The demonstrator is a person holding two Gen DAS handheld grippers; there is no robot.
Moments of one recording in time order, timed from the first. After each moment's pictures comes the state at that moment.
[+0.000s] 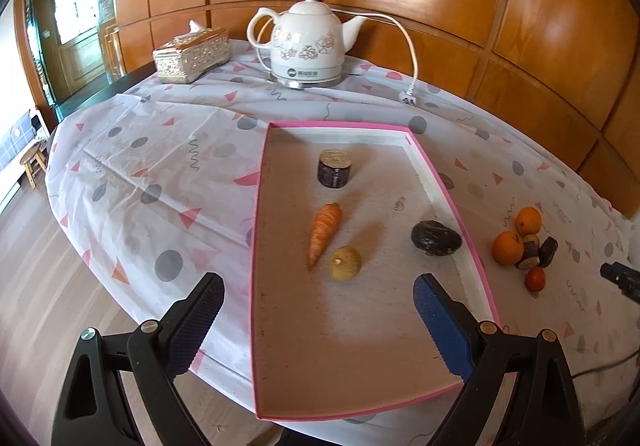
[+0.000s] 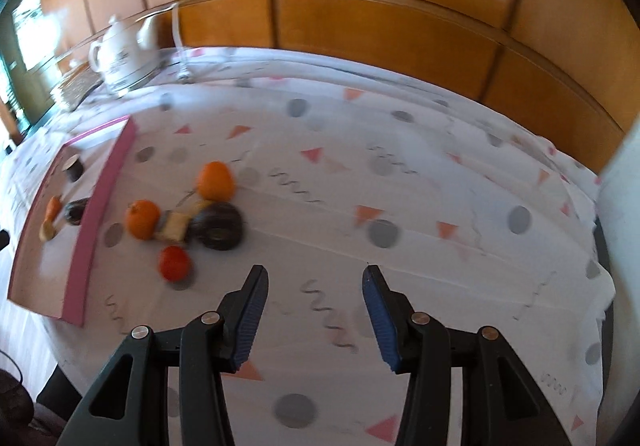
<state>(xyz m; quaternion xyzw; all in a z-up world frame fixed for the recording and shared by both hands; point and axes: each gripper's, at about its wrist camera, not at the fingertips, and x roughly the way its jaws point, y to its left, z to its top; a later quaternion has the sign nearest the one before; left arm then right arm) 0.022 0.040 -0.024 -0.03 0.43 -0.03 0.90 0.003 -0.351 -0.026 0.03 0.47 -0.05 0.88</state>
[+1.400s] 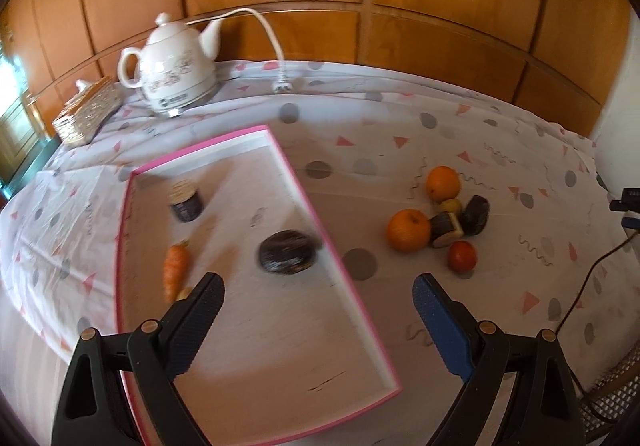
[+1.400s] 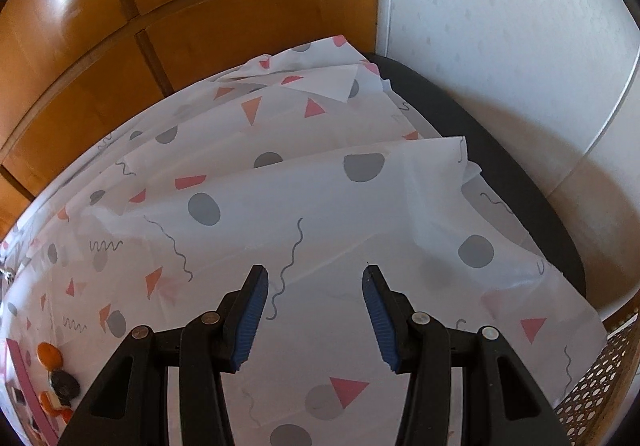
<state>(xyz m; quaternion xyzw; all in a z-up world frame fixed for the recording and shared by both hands) 0.041 -0.080 -0.021 0.07 0.43 -0.16 0.88 -0.065 -0.571 -0.036 0.27 0.44 -0.37 0.77</state>
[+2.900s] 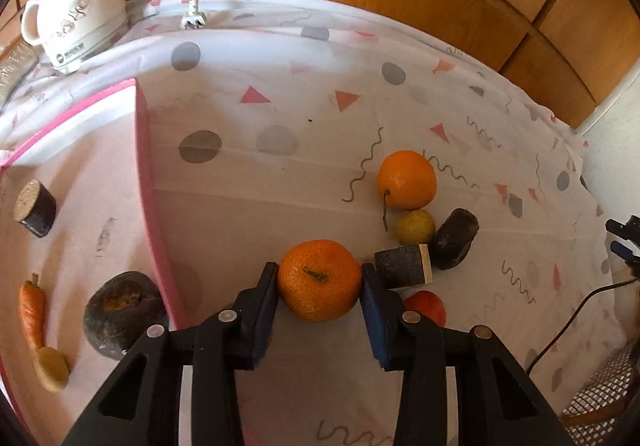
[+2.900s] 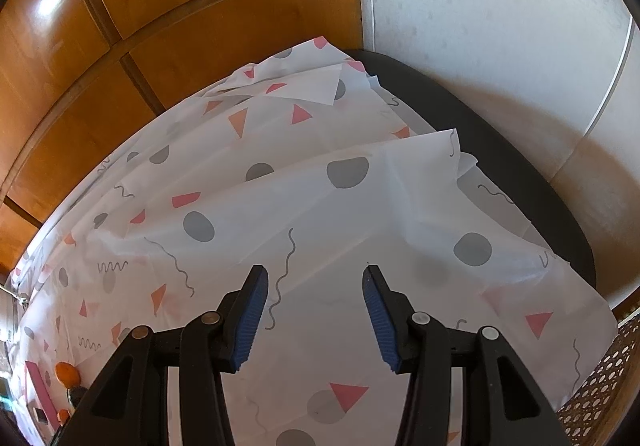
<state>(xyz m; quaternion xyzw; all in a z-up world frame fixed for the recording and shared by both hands) 0.115 -0.158 -0.078 0.03 0.53 -0.22 0.82 -0.072 -0.580 -0.037 0.31 0.42 -0.37 0.77</state>
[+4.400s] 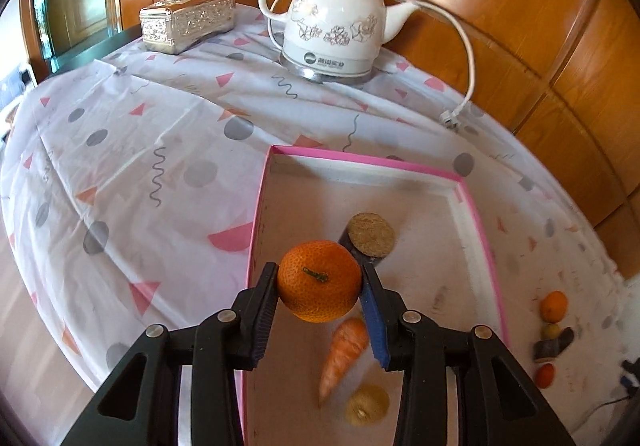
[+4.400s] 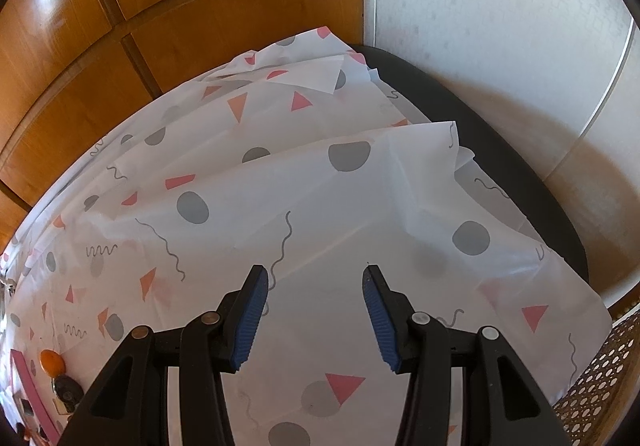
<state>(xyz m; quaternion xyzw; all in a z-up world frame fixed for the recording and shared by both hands) 0.150 0.064 -0.054 -0.10 0.47 -0.01 0.88 -0.069 -0.572 -0.040 0.28 0.44 -0.38 0.76</state>
